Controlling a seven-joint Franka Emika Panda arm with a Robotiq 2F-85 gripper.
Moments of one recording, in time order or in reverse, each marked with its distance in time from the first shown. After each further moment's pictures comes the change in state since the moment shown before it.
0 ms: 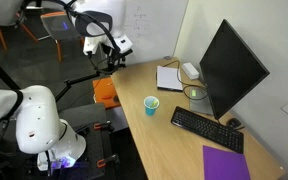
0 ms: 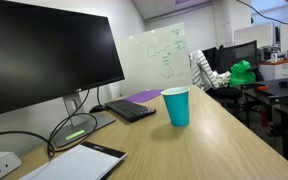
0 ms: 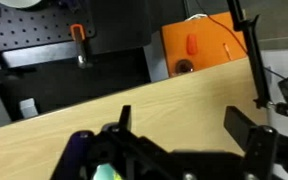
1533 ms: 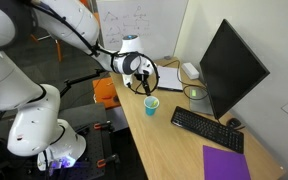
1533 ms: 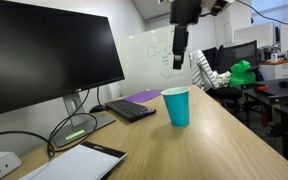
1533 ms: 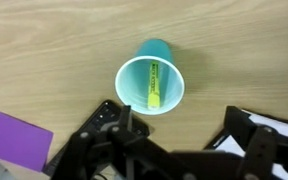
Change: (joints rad) arm -0.284 0.589 0.179 -0.006 -0.828 0.815 0.357
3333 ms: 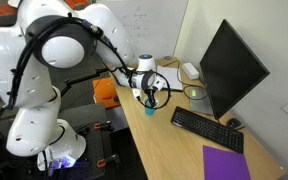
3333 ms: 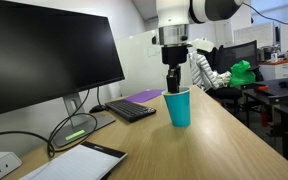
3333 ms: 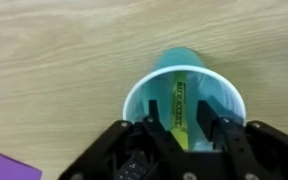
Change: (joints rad) arm -0.025 0.334 -0.093 0.149 -0.236 0.020 0.117
